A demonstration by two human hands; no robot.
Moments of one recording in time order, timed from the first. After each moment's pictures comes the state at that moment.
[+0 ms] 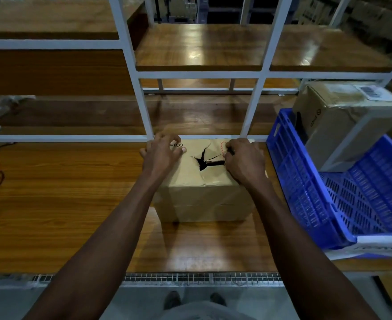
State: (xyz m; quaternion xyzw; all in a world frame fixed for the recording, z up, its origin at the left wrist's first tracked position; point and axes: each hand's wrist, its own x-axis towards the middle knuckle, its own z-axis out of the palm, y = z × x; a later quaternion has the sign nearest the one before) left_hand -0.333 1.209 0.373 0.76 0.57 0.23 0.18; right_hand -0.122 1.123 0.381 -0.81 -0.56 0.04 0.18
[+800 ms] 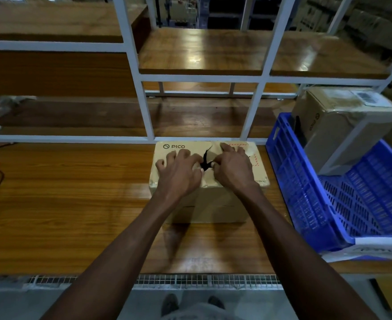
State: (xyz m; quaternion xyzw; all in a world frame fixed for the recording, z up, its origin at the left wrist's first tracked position) left_hand -0.315 1.150 0.381 0.84 0.52 0.12 0.13; right_hand -0.155 1.119 0.390 -0.79 -0.61 0.07 0.06
